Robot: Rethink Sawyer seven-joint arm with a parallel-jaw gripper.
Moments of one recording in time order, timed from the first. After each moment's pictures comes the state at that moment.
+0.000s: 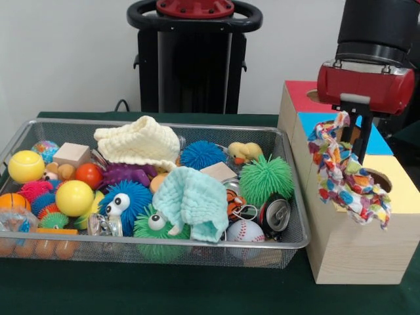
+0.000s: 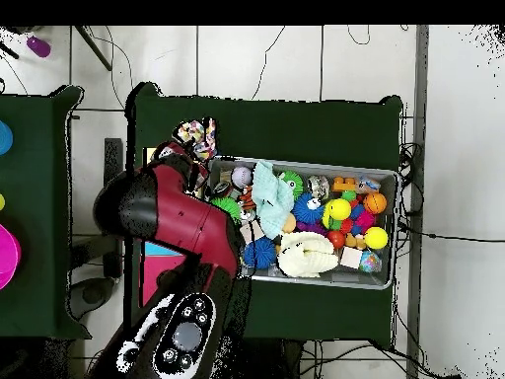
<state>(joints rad) 0.33 -0.49 -0.45 1.51 0.62 0.19 2.10</state>
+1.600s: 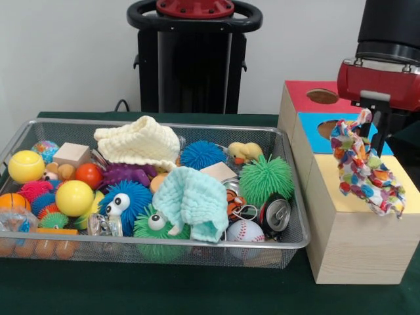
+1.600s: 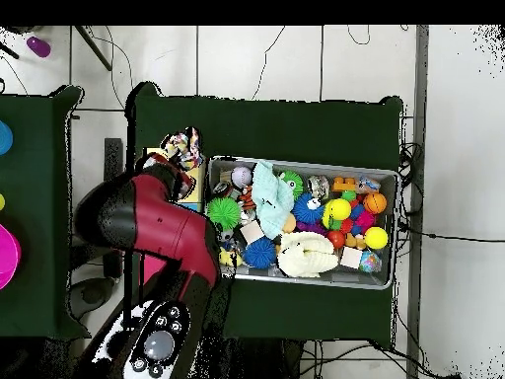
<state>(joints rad) 0.39 -0.47 -0.48 1.51 0.62 0.26 2.10</state>
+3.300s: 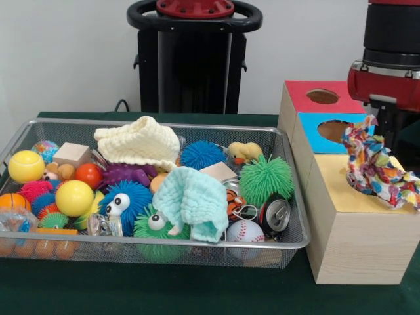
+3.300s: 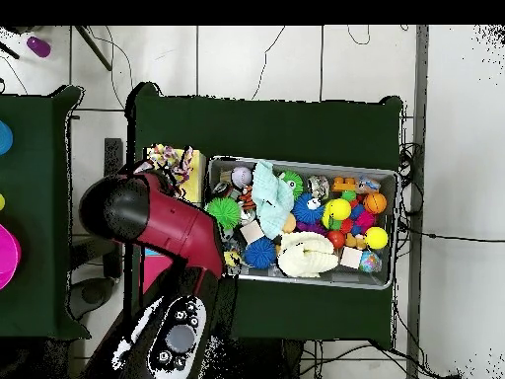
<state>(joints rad) 0.34 -0.51 -0.38 1.55 0.74 0.43 2.10</state>
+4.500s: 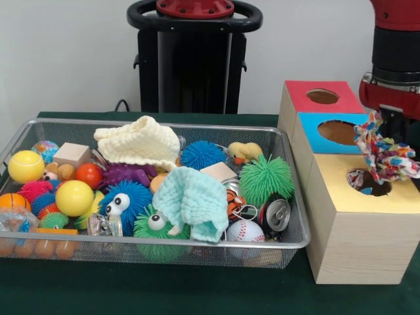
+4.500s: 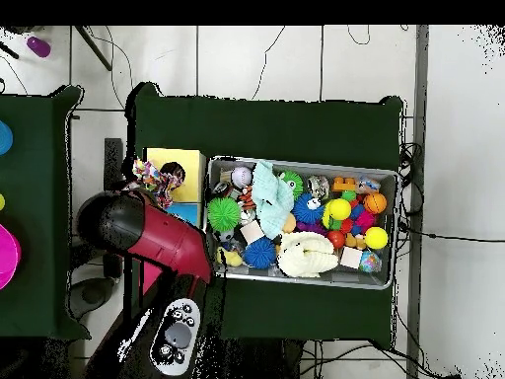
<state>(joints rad) 0.34 -0.52 -0.28 1.64 0.80 0.44 2.10</state>
